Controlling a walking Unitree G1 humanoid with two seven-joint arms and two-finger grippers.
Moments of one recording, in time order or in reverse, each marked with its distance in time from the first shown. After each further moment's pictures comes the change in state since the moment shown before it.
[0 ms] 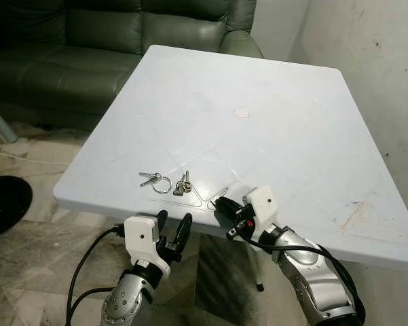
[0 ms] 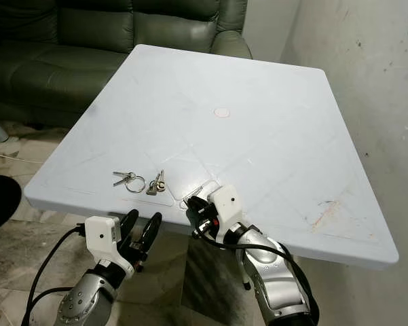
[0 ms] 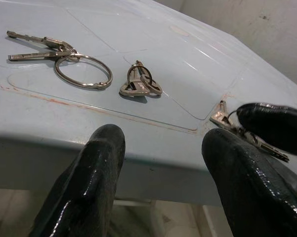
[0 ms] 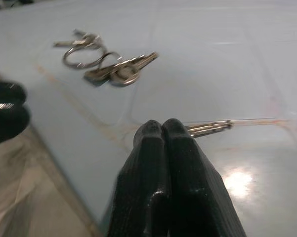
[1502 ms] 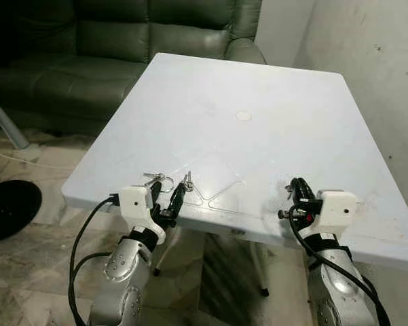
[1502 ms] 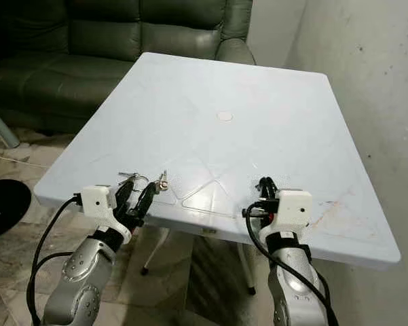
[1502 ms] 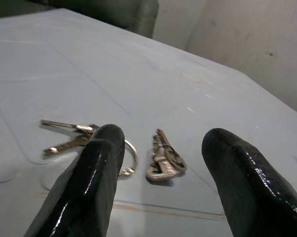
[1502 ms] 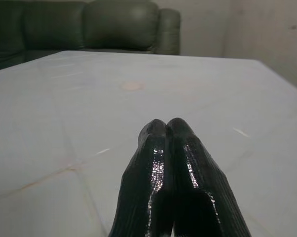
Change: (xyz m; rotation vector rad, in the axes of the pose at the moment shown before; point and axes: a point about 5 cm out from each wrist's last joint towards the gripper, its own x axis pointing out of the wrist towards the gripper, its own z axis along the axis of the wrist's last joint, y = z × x) left arm 0.041 0.024 0.028 0.011 -0.101 0.027; right arm -0.065 -0.030 0.020 -0.031 -0.256 -0.696
